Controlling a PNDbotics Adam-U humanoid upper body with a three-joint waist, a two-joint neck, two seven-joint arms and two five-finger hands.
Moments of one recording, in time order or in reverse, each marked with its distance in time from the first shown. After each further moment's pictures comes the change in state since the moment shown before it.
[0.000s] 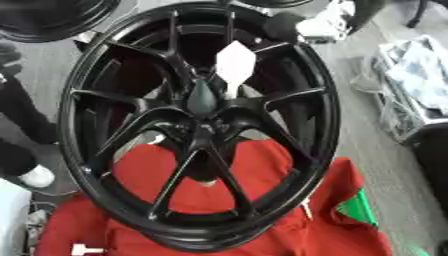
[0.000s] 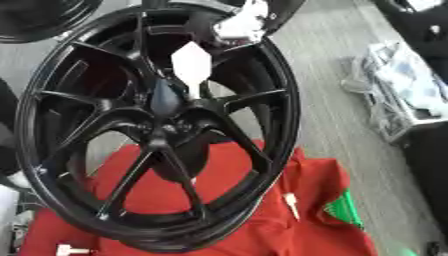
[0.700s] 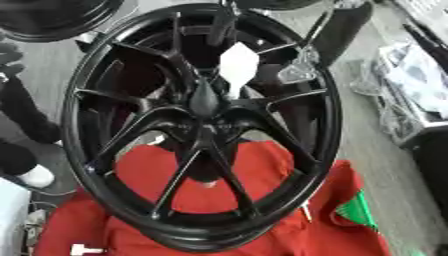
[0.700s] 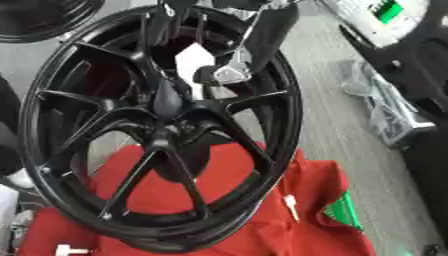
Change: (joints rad) left arm 0.002 0.009 0.005 0.006 0.001 0.001 0.000; right arm 0.055 0.061 0.030 0.067 0.163 -0.029 -0.029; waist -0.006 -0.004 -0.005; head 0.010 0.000
